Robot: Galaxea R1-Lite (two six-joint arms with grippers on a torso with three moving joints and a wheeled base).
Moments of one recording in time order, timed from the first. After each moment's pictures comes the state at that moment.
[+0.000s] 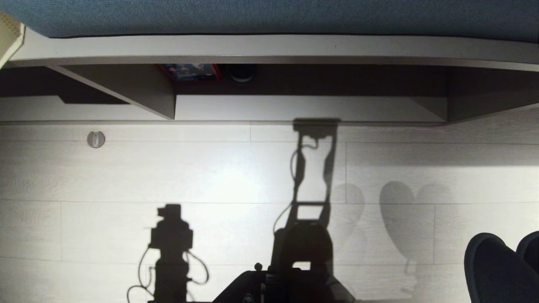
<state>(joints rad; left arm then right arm) 0.00 0.00 0.00 0.00 0.00 -0.01 -0.01 0.00 0.00 -0.01 0.00 -0.01</state>
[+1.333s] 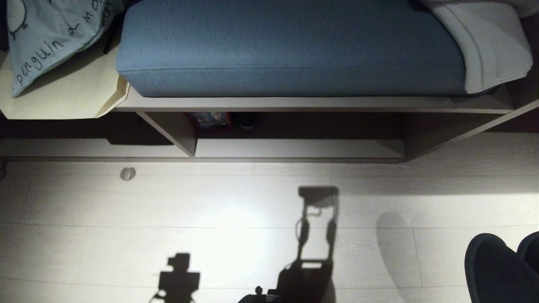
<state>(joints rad) 0.00 0.00 0.00 0.00 0.00 -0.01 -0.01 0.00 0.00 -0.01 0.00 -0.01</state>
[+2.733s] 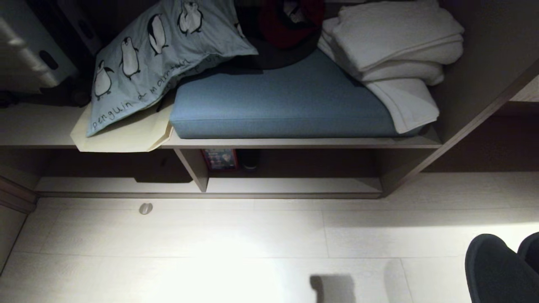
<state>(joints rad) 0.00 0.00 0.00 0.00 0.00 0.00 -0.01 0.00 0.00 -0.01 0.00 -0.01</state>
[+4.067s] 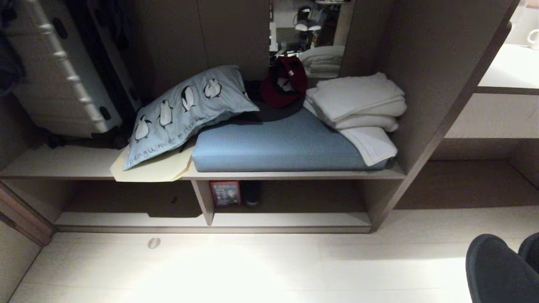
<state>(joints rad) 0.00 0.00 0.00 0.00 0.00 0.00 -0.01 0.00 0.00 -0.01 0.00 -0.01</state>
